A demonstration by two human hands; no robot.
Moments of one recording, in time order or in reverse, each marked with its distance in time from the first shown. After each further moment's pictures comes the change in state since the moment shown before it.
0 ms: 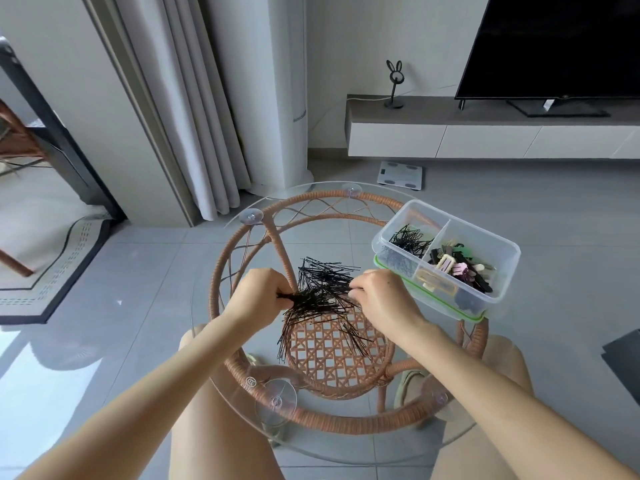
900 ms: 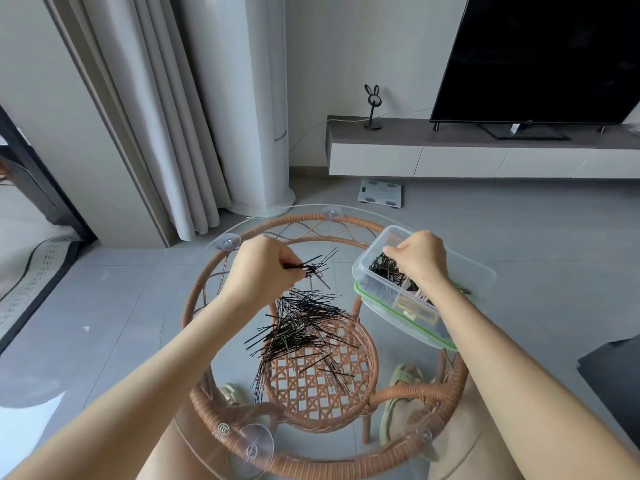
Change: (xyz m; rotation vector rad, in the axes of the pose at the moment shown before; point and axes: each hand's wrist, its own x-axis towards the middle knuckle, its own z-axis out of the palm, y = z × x) left_hand 0.032 0.060 -0.057 -0.241 0.132 0.052; right_hand 0.076 0.070 -0.069 0.108 0.326 0.599
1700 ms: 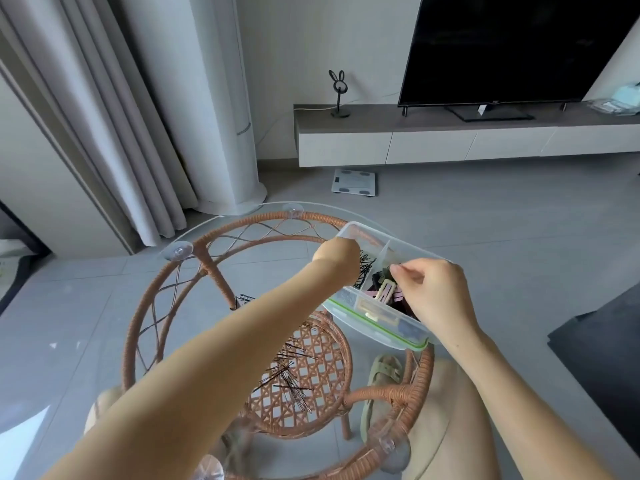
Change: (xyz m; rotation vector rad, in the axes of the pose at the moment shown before) left_hand 0.087 0.100 0.127 0.500 -0.428 0.163; right_hand -0.050 0.059 -0.054 0.091 0.124 -0.264
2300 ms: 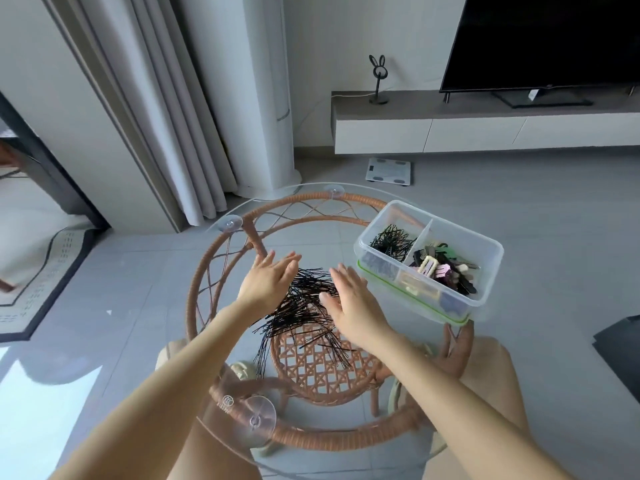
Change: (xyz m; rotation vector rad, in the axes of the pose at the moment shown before) left_hand -0.085 -0.162 0.086 -0.269 0.220 -0.120; right_hand -0.061 -0.049 0.128 -0.038 -0.581 -0.177
